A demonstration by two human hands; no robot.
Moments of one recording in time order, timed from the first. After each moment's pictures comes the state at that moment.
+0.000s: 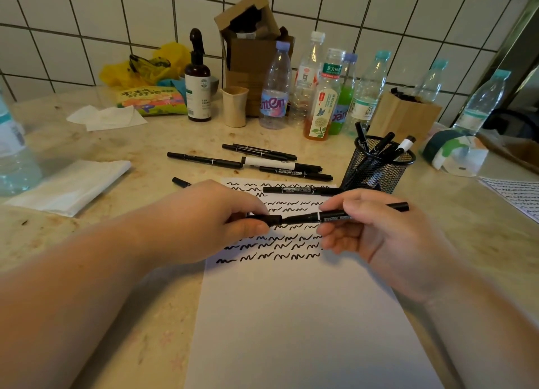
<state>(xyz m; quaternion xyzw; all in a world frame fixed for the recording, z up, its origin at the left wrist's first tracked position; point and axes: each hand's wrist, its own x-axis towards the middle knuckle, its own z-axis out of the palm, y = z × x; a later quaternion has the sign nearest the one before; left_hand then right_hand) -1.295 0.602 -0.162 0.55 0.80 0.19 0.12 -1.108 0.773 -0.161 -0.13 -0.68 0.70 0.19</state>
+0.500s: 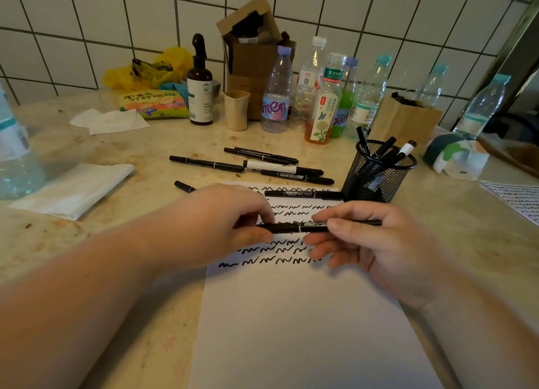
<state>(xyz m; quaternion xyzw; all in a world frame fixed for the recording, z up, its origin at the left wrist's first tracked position) -1.289 0.607 -0.161 0.56 0.80 0.18 0.06 -1.111 0.770 -0.161 -0.18 -0.68 0.69 0.15</state>
